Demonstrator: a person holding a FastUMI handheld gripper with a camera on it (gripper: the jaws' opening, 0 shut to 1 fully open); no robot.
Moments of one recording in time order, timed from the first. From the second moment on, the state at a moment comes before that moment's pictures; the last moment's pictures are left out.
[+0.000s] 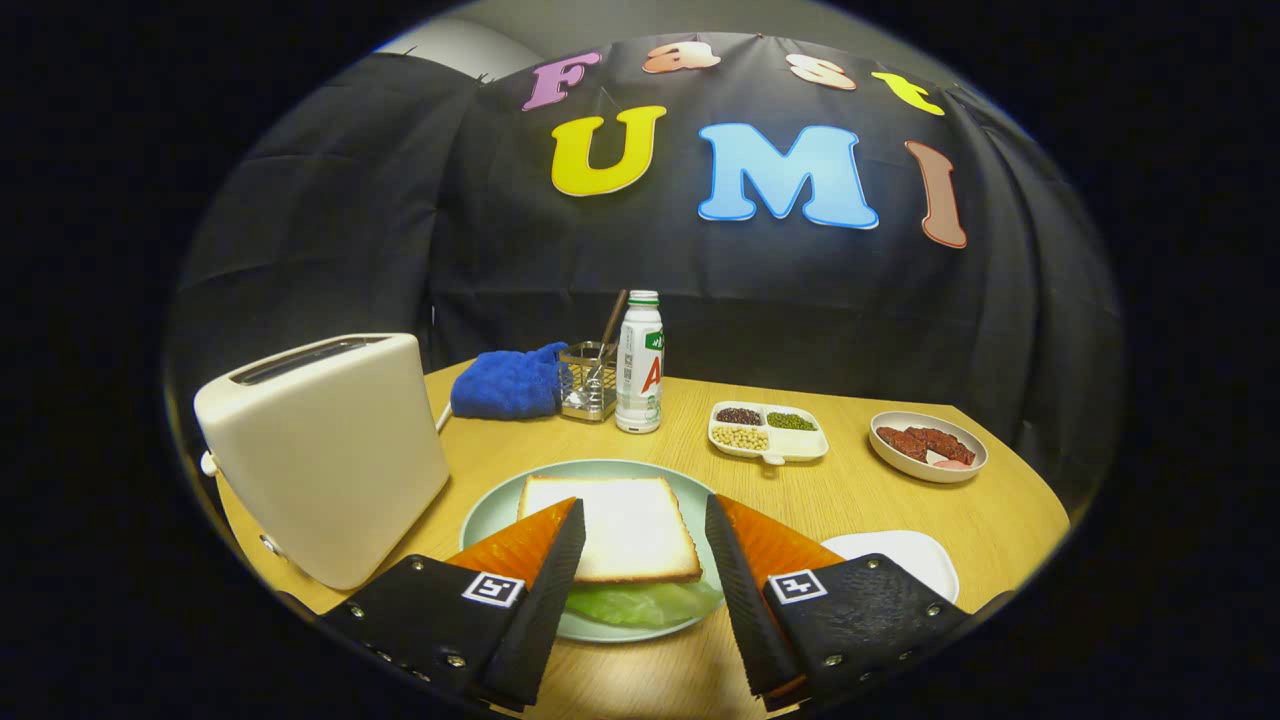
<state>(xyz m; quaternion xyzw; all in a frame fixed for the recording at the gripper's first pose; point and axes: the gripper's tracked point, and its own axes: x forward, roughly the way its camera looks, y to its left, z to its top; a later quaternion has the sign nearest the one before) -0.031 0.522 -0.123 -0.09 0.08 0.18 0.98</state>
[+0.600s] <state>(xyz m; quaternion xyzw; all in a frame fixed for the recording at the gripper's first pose) -0.042 0.409 -0.069 -0.06 0.01 0.14 0.99</state>
